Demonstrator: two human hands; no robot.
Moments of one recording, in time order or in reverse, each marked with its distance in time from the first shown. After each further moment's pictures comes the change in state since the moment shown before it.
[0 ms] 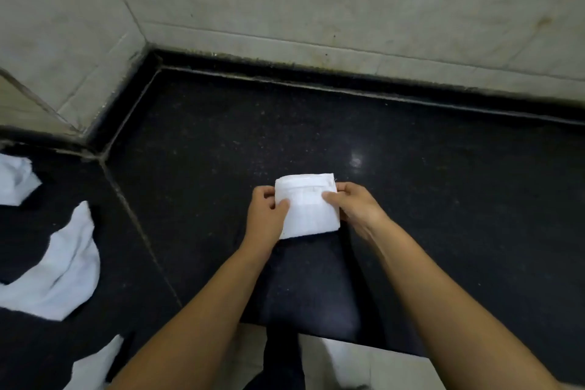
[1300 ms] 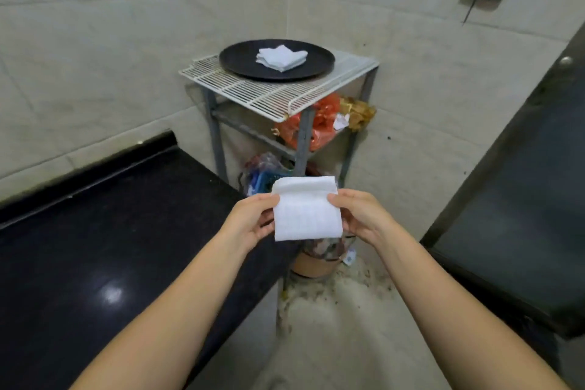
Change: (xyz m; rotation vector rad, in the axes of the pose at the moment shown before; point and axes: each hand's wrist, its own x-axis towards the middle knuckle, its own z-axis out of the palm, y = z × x) left_hand -0.437 0.092 0.758 -0.003 -1.125 -0.124; right_hand -0.391 0.233 -0.771 0.727 0.870 -0.241
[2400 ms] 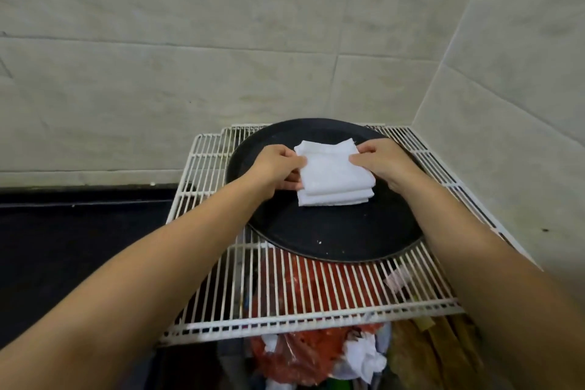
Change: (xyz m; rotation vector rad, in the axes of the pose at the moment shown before) left_hand 0.364 0.271 0.135 0.217 0.621 0.348; right_hand 0.502 -0.328 0.076 -0.896 -0.539 -0.467
